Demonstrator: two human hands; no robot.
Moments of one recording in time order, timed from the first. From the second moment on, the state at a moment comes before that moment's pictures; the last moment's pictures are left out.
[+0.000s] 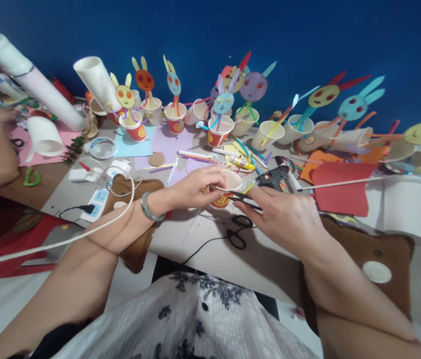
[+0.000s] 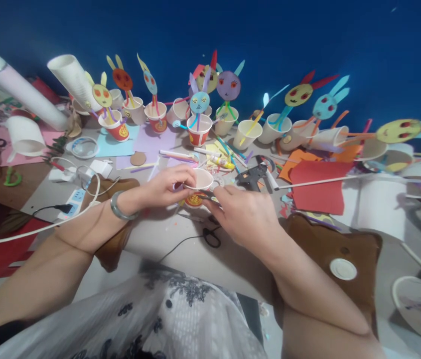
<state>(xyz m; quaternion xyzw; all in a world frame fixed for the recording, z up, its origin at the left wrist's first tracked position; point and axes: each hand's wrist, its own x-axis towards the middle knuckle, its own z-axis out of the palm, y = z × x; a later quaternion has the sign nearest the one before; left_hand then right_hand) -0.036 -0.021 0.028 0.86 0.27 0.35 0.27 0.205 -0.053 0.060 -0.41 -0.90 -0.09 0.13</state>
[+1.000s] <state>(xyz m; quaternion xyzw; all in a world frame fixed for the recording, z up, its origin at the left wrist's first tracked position) -0.035 -0.019 0.025 0.83 0.22 0.41 0.31 0.212 -0.045 0.073 -0.41 -0.88 0.15 0.18</state>
